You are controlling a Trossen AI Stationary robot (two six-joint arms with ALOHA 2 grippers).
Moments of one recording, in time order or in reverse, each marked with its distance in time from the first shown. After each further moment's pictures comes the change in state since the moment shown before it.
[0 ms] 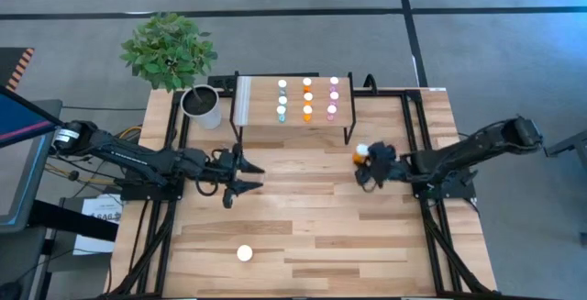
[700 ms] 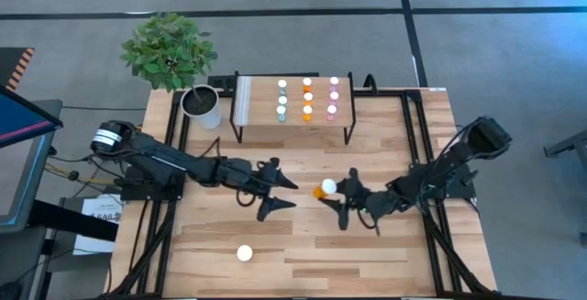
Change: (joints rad) left arm -0.010 0.460 0.308 -0.029 0.182 -0.075; right arm 0.425 0.391 0.198 0.809 0.111 -0.463
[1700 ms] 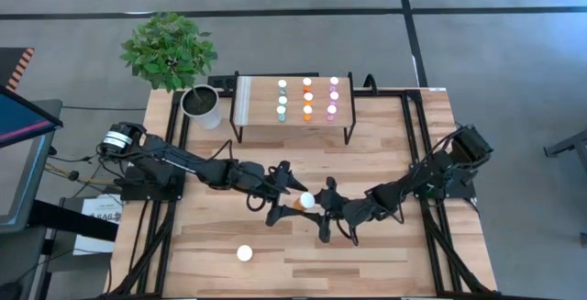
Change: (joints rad) left arm -0.009 0.129 0.169 -0.094 0.015 0.056; right arm -0.029 0.256 0.294 -0.060 -0.144 -0.102
